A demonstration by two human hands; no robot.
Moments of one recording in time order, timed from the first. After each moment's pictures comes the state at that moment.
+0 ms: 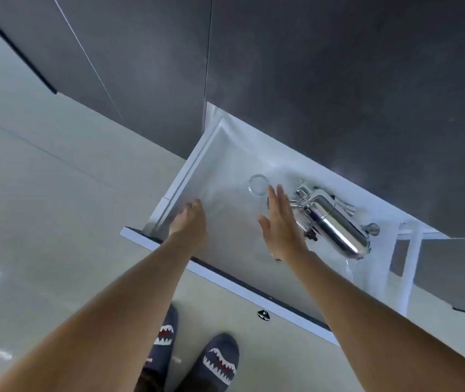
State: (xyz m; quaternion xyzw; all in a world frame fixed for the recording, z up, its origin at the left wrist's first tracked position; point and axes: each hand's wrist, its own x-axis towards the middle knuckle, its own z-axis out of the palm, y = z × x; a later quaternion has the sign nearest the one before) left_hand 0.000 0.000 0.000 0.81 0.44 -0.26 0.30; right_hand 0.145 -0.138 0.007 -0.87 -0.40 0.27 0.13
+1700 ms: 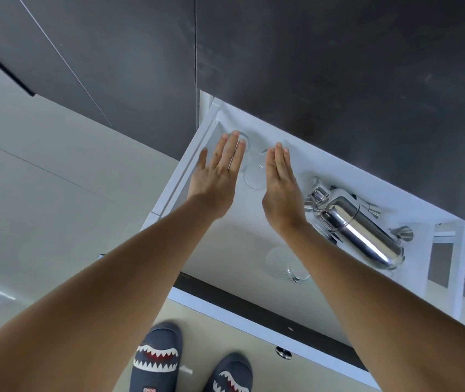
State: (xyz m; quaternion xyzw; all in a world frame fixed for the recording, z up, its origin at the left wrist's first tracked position) left_hand 0.082 0.050 -0.047 0.96 0.27 -0.04 0.09; right_hand 0.181 -0.066 -0.044 -0.88 -0.46 0.06 0.15
